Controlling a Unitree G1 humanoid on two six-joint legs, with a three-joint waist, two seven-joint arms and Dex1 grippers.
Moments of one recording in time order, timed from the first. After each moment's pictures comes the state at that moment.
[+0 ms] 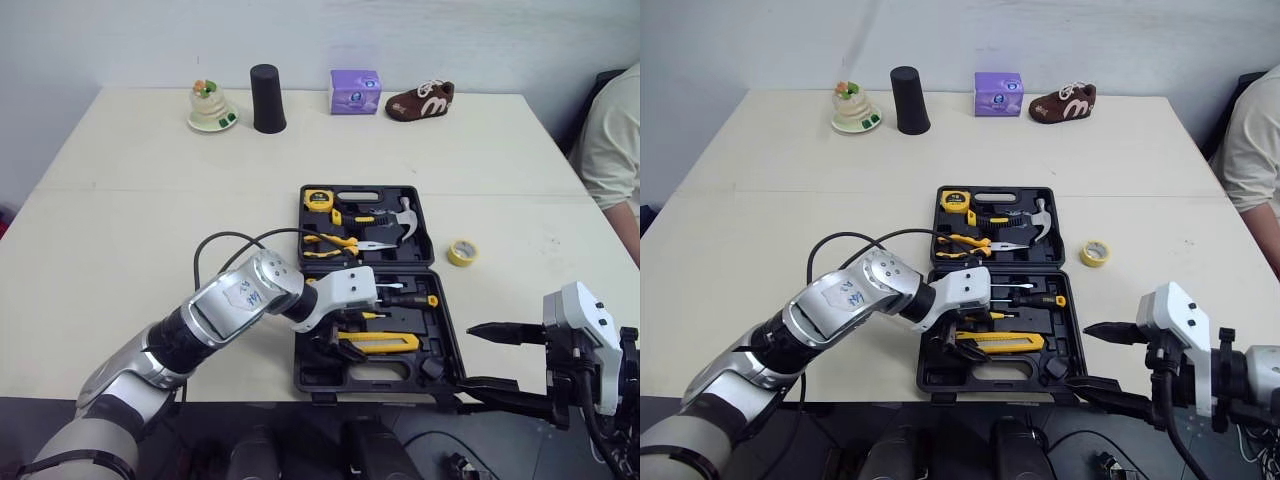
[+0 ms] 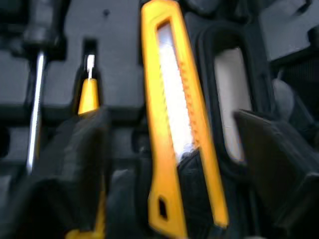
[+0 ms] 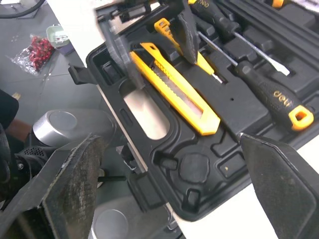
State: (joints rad) left arm -0.82 0.51 -0.61 -0.30 -0.33 1.06 -0.91; right arm 0.34 -1.06 -0.67 -0.75 0.96 0.89 0.99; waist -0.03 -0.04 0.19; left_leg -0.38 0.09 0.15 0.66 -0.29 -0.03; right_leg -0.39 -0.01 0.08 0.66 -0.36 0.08
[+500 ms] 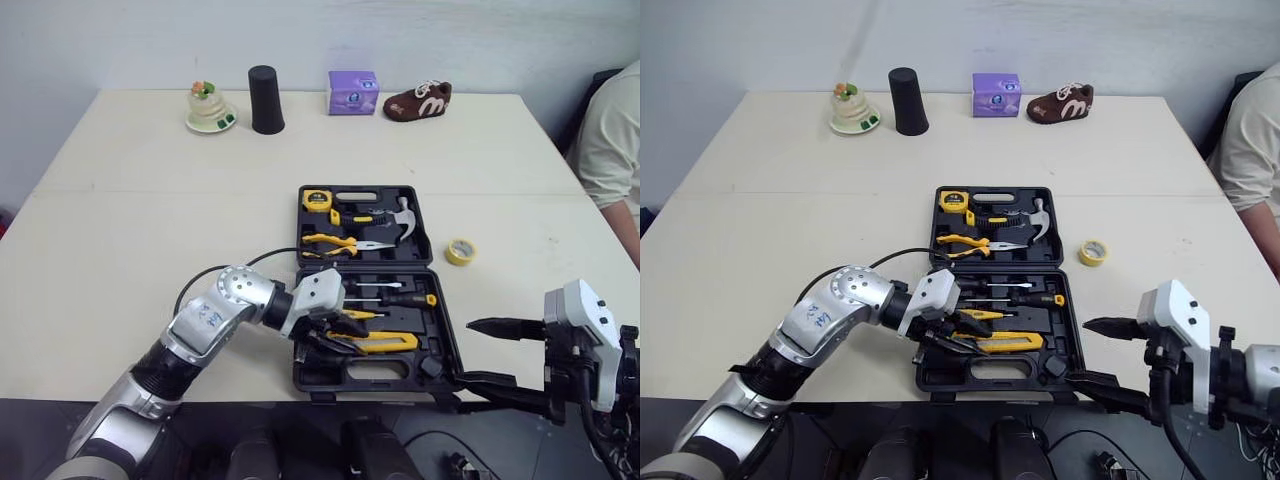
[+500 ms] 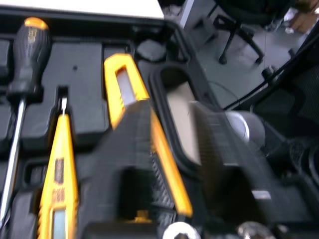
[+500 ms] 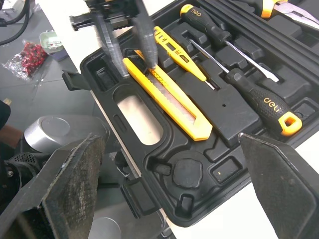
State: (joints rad) left arm -0.58 0.53 -0.45 -0.18 -0.34 0.52 -1.15; right arm 0.34 -1.04 -0.66 -0.75 0.95 0.87 0.98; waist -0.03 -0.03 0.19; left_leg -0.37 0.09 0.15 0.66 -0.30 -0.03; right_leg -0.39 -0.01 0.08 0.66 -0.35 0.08
